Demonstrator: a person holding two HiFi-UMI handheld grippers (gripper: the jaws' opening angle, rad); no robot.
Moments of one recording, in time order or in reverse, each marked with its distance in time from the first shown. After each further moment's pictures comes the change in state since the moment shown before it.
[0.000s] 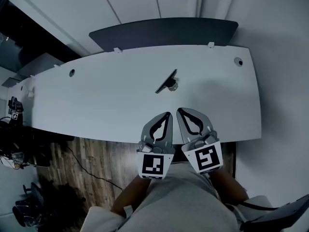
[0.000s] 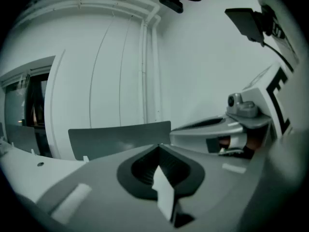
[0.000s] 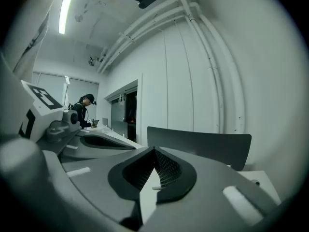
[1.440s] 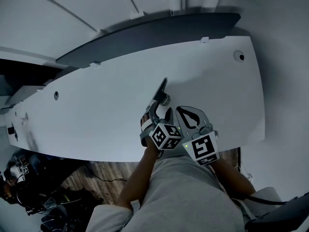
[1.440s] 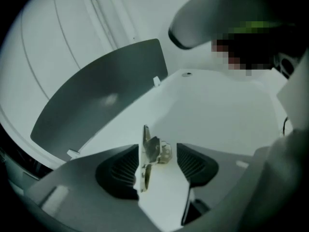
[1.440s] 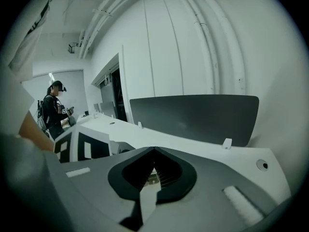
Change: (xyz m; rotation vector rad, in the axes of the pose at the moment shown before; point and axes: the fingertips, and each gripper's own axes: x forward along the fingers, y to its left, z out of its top) left arm 0.217 0.039 -0.186 0.410 0.663 -0.054; right arm 0.111 -0.115 -0.112 0.142 0.273 -0.010
